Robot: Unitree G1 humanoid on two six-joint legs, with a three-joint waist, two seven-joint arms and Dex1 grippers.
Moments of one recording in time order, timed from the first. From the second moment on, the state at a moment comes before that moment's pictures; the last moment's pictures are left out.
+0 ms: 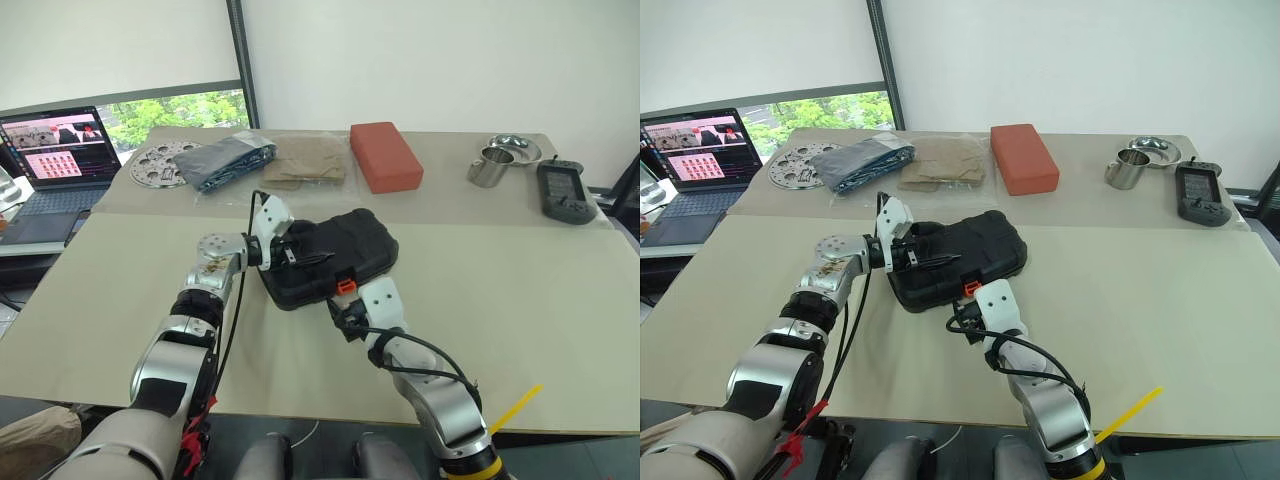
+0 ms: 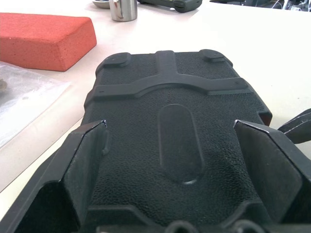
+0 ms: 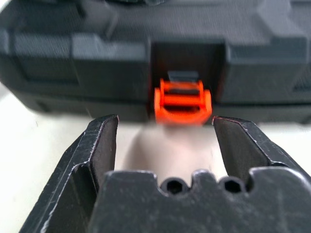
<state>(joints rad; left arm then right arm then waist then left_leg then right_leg) -0.89 0.28 -0.04 0.90 -0.12 -0.08 -1.11 -0.07 -0.11 0.32 -0.36 0.02 0.56 0.11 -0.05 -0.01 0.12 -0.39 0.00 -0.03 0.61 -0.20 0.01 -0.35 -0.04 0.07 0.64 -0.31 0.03</state>
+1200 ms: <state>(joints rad) -0.88 0.28 -0.07 0.89 -0.11 -0.12 -1.11 -0.04 -0.15 0.28 -0.36 -0.02 0.45 0.18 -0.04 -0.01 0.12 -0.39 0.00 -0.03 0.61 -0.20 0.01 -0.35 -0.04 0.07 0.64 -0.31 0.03</state>
